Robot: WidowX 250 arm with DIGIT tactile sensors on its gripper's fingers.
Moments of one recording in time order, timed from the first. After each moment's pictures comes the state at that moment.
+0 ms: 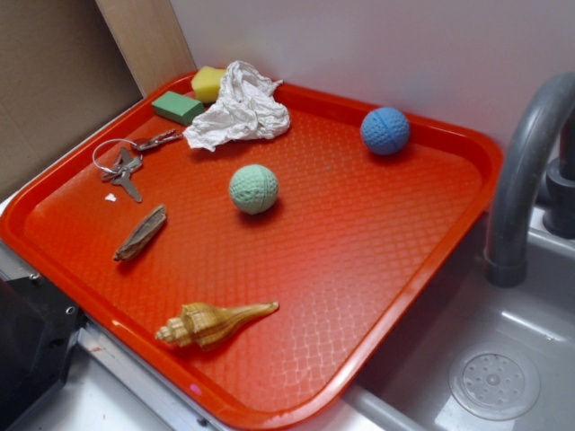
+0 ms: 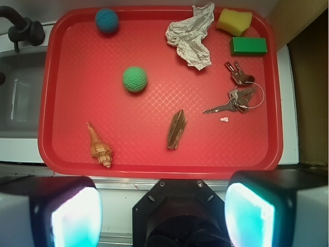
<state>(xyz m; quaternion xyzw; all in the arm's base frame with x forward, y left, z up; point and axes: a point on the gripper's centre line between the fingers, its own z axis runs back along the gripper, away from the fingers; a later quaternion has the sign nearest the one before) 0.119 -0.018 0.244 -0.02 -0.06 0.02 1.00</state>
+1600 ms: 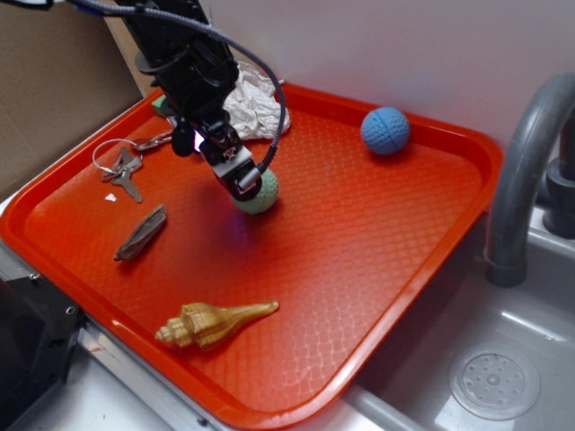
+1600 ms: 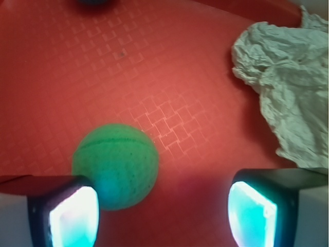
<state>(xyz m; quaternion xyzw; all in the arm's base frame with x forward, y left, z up) 0.242 -0.041 0.054 0.00 -0.06 -0.11 0.99</state>
